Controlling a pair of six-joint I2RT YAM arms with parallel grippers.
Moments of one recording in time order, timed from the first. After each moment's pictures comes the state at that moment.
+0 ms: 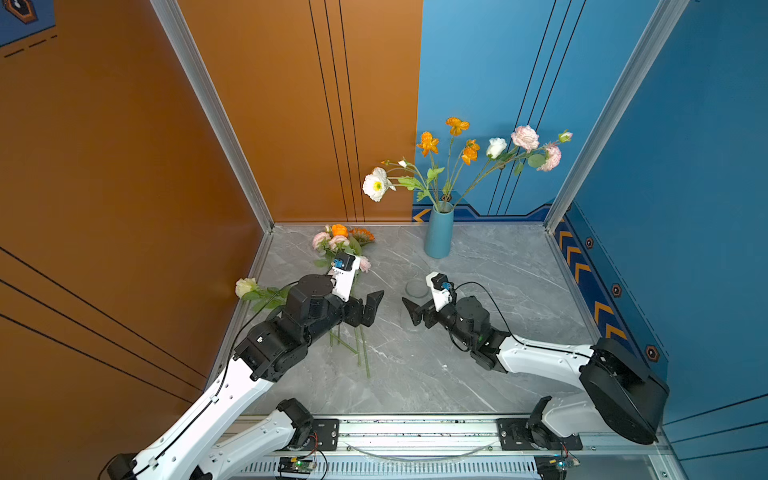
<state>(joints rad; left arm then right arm) -0.67 0.87 1.05 -0.60 -0.10 -0.18 0.82 1.40 0.57 0.67 0.14 0.08</state>
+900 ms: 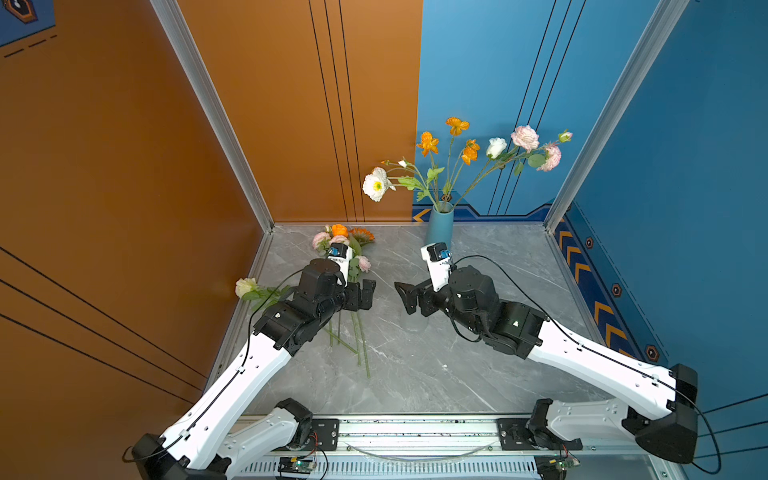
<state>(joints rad) -0.51 1.02 1.06 -0.63 -0.06 -0.31 1.01 1.28 1.27 -0.37 0.28 0.34</state>
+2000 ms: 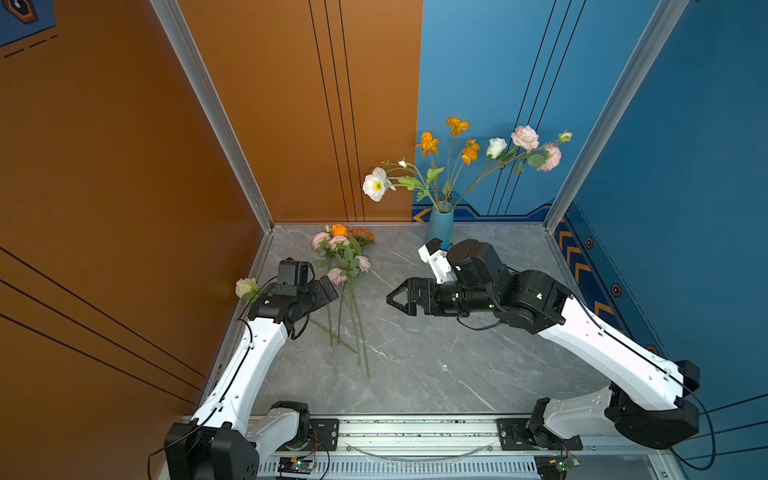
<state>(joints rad) -0.07 1.09 0.90 -0.71 -0.01 -0.61 1.00 1.39 1.67 -0.90 -0.19 0.86</state>
